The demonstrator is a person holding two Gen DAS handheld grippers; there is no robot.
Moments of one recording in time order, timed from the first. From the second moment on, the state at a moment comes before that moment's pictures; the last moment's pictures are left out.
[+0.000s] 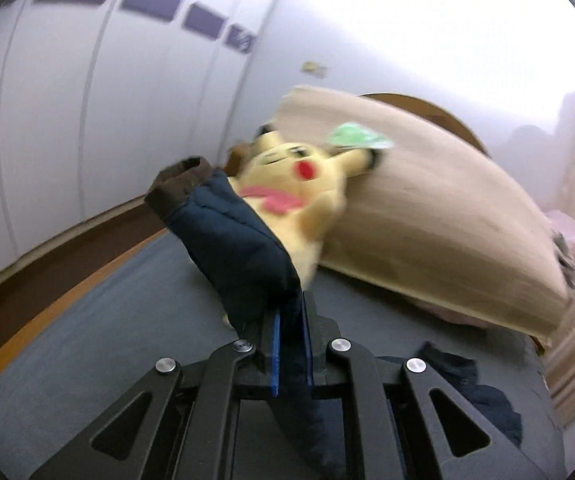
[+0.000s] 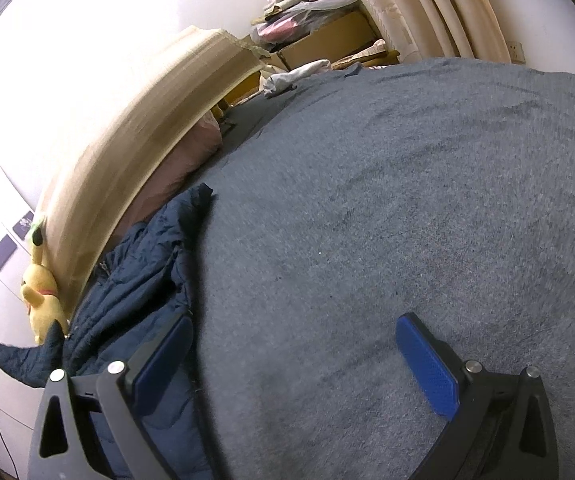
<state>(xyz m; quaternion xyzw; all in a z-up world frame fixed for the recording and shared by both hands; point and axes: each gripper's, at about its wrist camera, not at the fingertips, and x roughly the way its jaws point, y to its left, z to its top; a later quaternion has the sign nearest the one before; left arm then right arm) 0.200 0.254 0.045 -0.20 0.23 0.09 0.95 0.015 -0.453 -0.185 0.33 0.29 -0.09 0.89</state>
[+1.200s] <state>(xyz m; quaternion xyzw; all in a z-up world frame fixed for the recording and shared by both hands) 0.247 -0.117 -0.011 -0.07 0.34 -0.14 0.93 0.004 -0.466 -0.187 0.36 0.26 -0.06 0.89</state>
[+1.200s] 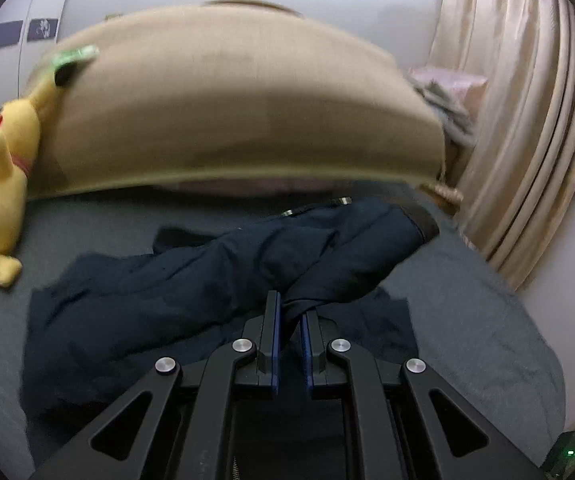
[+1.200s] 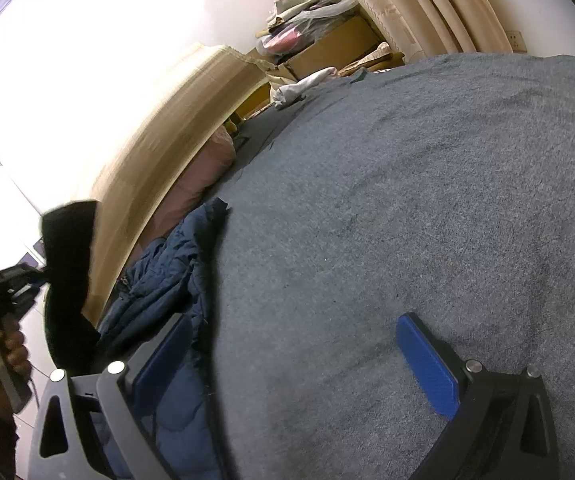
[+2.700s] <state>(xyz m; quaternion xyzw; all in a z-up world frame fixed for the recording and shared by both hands) 0.224 0.110 -0.123 -0.15 0.40 0.03 0.90 0.231 -0.332 -0.164 0.52 0.38 0.10 0.76</state>
